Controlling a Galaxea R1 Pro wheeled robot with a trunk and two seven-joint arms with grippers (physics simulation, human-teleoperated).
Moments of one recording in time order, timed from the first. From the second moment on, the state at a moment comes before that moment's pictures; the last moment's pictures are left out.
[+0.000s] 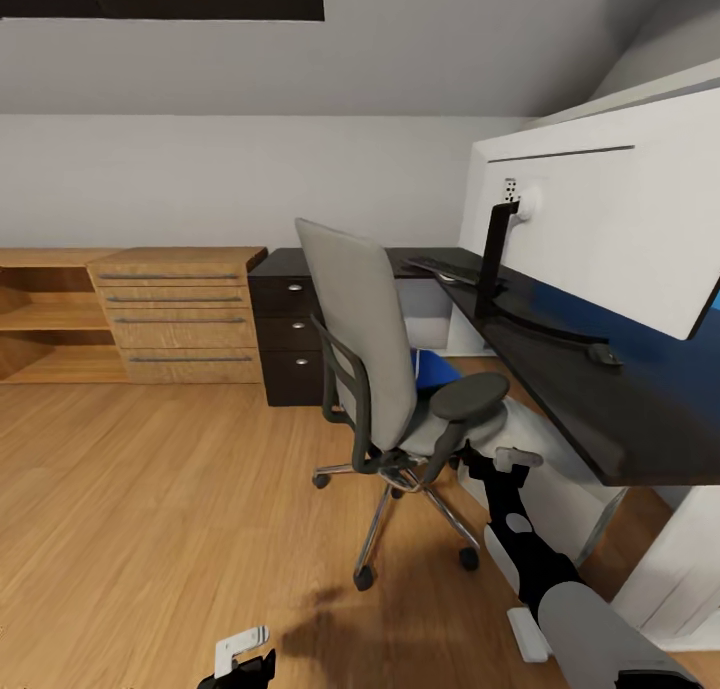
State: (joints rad) left arm -0.26 -0.07 0.02 -0.49 0.23 -0.04 0.08; right arm -0.69 -0.01 -0.01 -0.48 -0.05 -0.42 -0.20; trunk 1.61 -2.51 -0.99
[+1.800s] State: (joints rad) left arm -0.26 -0.07 0.02 -0.49 0.23 -0.04 0.08; right arm -0.70 0.01 -0.01 -0.49 -0.05 -0.42 -0.21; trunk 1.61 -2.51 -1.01
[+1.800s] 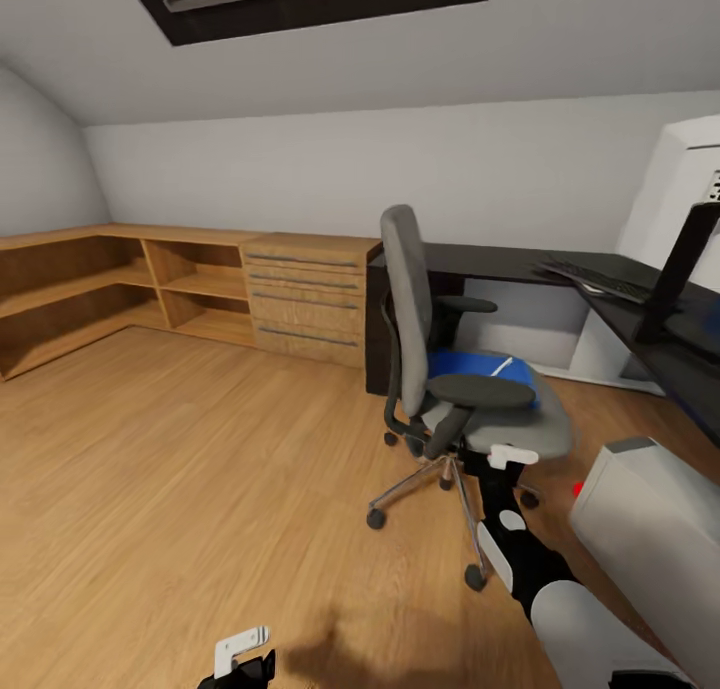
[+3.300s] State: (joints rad) left arm -0.26 -0.07 0.02 -0.48 0.23 -0.04 0.08; right arm -0.69 0.02 0.00 -0.49 -0.04 -0.42 -0.19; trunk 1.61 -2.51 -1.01
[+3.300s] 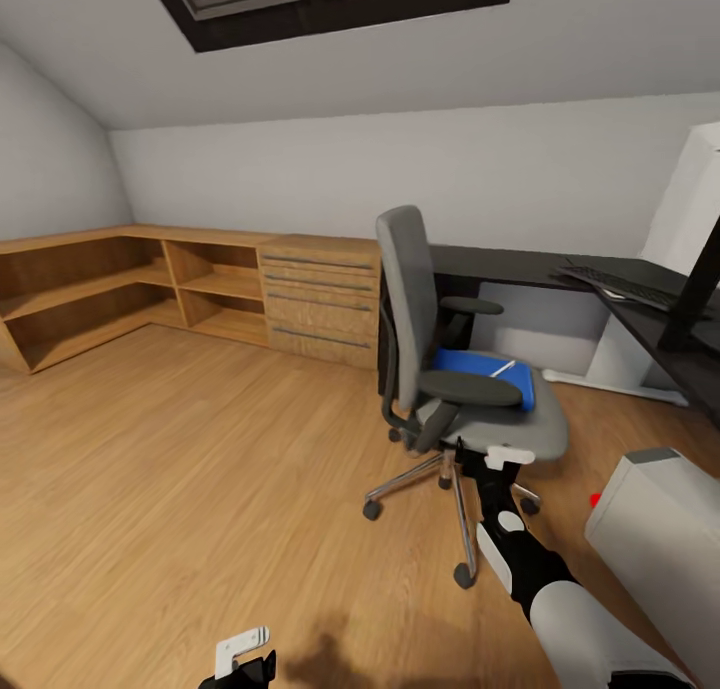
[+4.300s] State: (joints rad) left arm -0.26 -0.07 0.02 -0.48 0.23 -0.04 0.08; right arm -0.69 0.01 -0.01 -0.46 -0.05 -0.42 -0.20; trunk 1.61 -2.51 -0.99
